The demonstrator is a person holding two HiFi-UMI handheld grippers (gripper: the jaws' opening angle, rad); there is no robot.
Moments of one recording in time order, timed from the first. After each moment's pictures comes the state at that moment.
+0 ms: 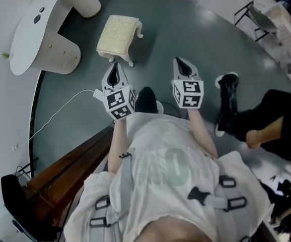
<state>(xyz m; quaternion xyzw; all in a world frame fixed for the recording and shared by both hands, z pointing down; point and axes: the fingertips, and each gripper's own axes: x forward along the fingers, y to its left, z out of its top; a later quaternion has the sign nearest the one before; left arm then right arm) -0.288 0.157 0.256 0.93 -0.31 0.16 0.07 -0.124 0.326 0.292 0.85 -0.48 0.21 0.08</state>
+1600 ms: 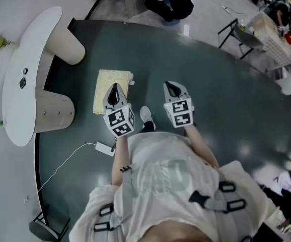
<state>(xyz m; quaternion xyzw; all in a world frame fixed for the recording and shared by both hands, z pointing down) -0.040 -0.058 0.264 0.95 -0.24 0.15 0.08 0.068 0.119 0.302 0.84 -0.47 0.23 0.16</state>
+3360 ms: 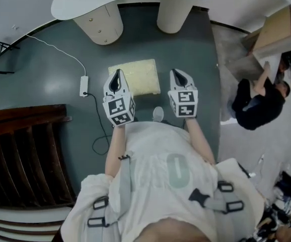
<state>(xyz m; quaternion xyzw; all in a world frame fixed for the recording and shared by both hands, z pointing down) -0.062 -0.183 0.267 0.66 -0.73 0.08 0.14 0.150 -0.231 0.308 0.46 -0.85 0.11 0.23</state>
